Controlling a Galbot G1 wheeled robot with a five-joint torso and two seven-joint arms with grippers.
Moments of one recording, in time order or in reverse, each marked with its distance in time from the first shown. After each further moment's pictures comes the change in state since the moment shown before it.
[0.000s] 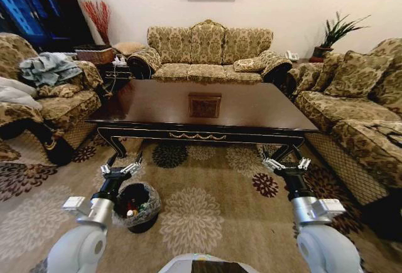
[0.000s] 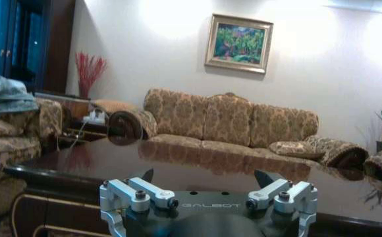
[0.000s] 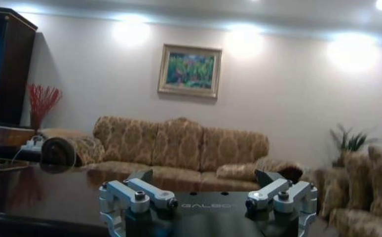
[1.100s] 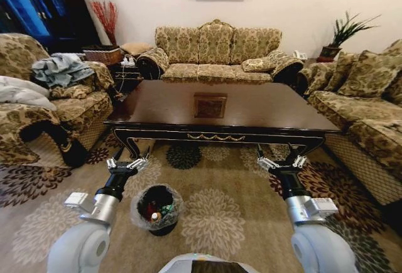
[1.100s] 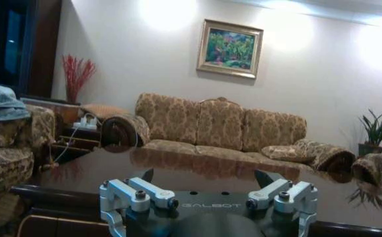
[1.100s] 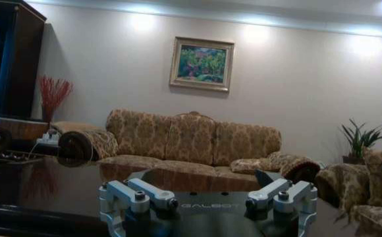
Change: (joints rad) left arm -0.040 0.013 0.067 -0.049 0.021 0.062 -0.021; right arm 0.021 -0.016 -0.056 0.035 -0.011 -0.107 0.033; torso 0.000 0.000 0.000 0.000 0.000
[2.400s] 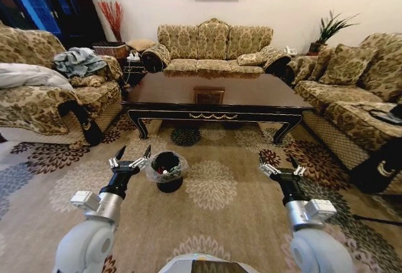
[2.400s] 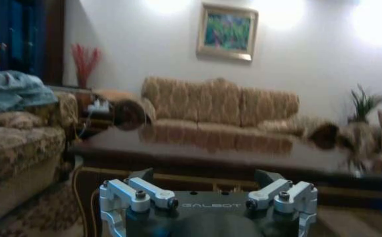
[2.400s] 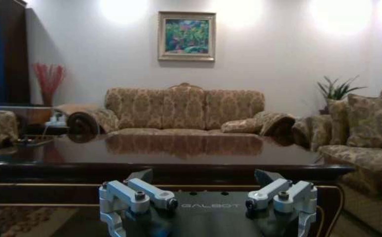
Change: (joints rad) left arm -0.010 0.052 0.019 0.057 0.030 0.041 -0.013; right arm -0.056 0.043 0.013 -0.011 0.085 -0.055 0.016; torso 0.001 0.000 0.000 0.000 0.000
